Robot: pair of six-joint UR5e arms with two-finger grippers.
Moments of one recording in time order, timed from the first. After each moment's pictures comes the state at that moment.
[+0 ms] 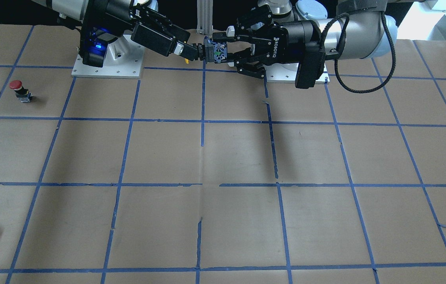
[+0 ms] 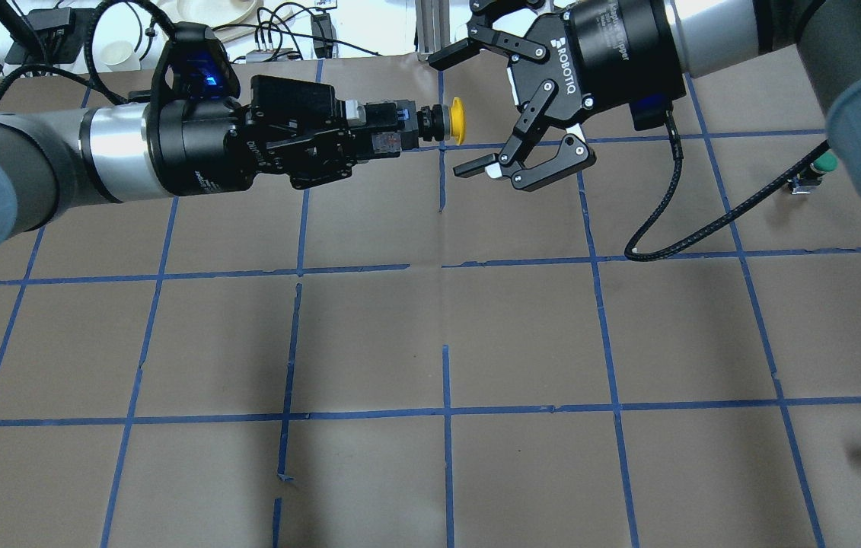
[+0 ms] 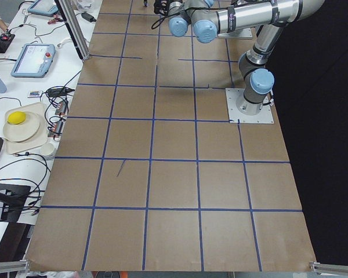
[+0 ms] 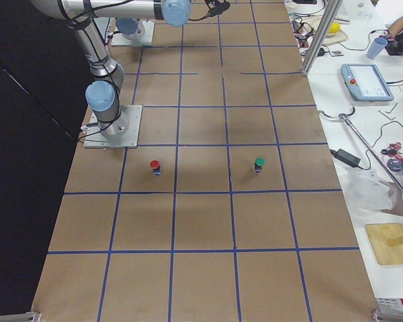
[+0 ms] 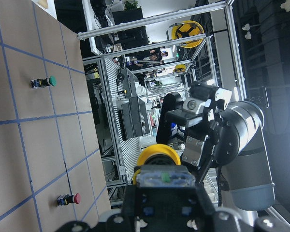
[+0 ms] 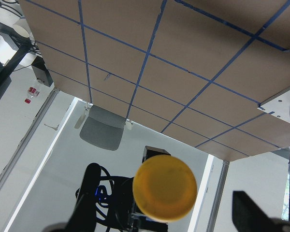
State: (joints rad) left arm -1.44 -1.48 -1.83 -2.13 0.07 0.90; right arm 1.55 -1.66 1.68 -1.58 -0.50 1.13
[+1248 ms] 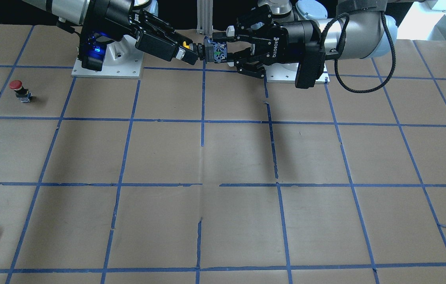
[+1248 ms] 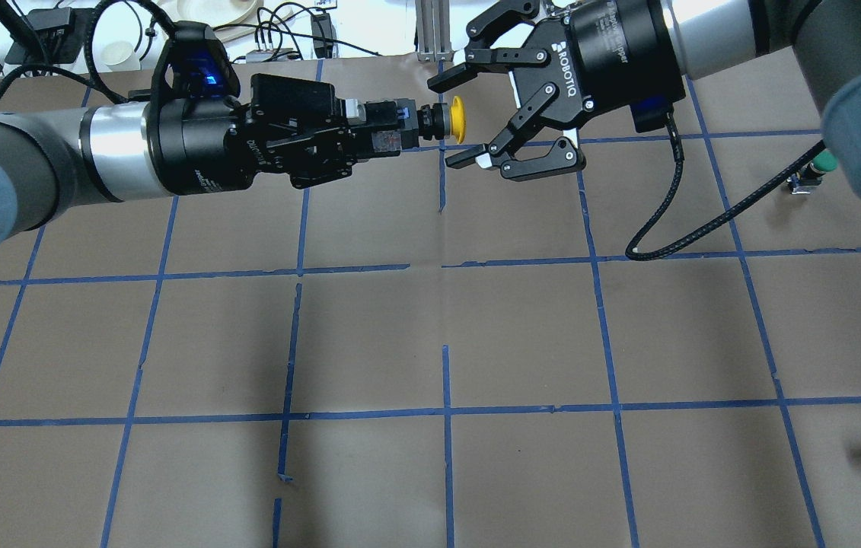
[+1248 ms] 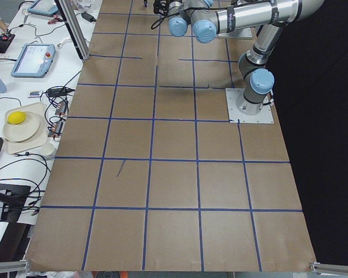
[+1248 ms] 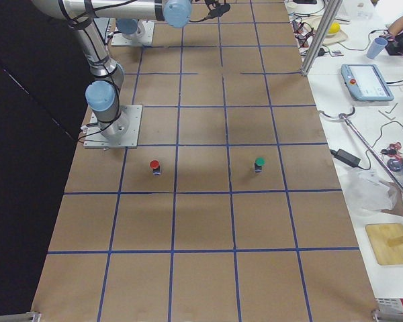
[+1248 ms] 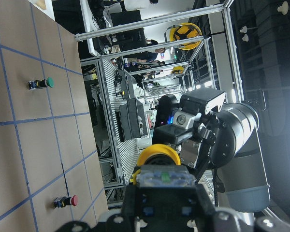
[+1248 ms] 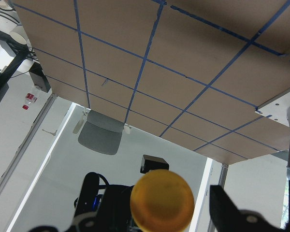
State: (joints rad) left arm -1.44 -1.48 -1.83 -2.13 0.07 0.90; right arm 1.55 -1.65 1.68 -1.58 -0.52 1.13
